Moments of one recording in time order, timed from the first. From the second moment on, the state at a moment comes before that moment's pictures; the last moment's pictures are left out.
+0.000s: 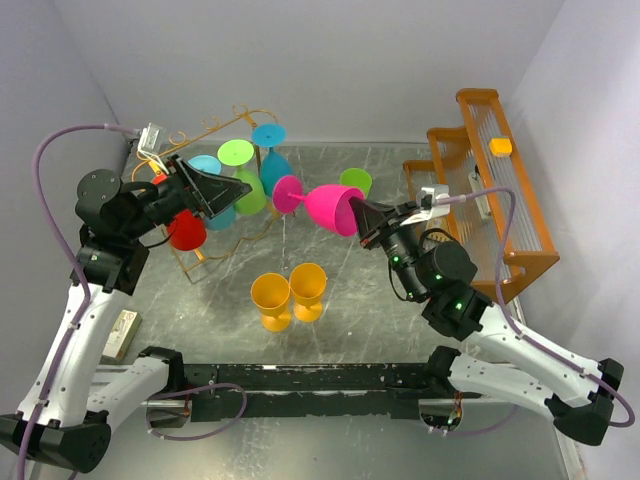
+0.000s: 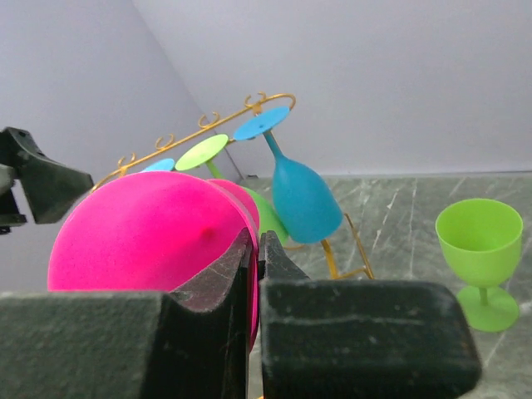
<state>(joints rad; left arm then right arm) -0.21 0.92 1.12 -0.06 0.73 -0.79 0.96 0.81 0.81 0.26 0.48 0.31</state>
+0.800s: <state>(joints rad) -0.36 1.05 1.10 -0.08 0.49 -0.53 0.96 0.87 0.86 0.33 0.46 0.44</state>
